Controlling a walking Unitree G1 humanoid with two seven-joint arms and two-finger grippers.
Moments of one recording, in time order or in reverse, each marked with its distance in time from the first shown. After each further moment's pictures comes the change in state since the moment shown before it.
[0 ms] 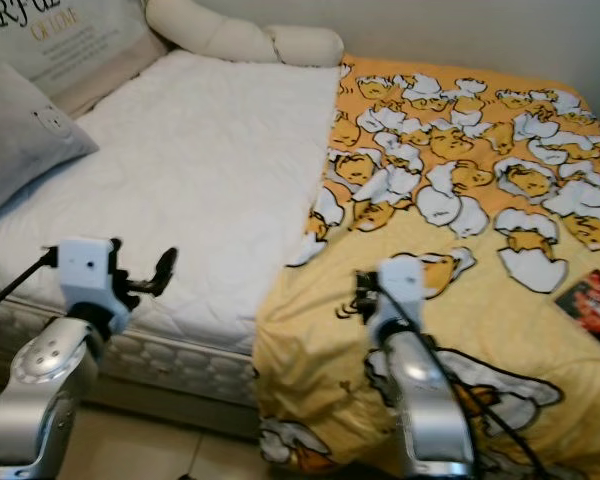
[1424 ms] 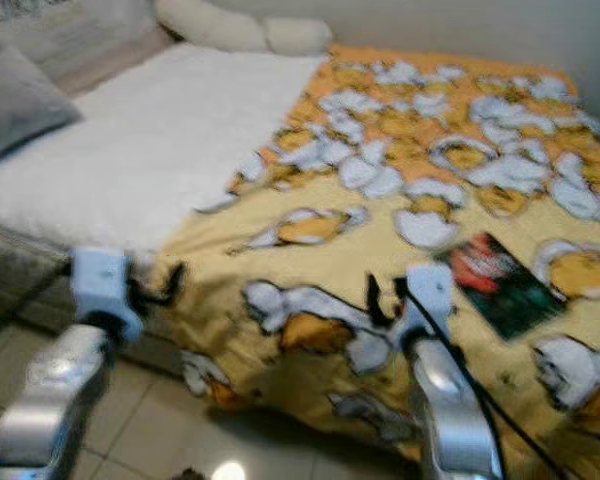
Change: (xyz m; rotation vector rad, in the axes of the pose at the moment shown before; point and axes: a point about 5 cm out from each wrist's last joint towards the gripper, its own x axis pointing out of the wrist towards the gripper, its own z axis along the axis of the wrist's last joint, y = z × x) left arm 0.002 -0.021 -0.015 0.006 0.051 -0.065; right arm -0.016 -0.038 -0.013 0.026 0.023 -0.114
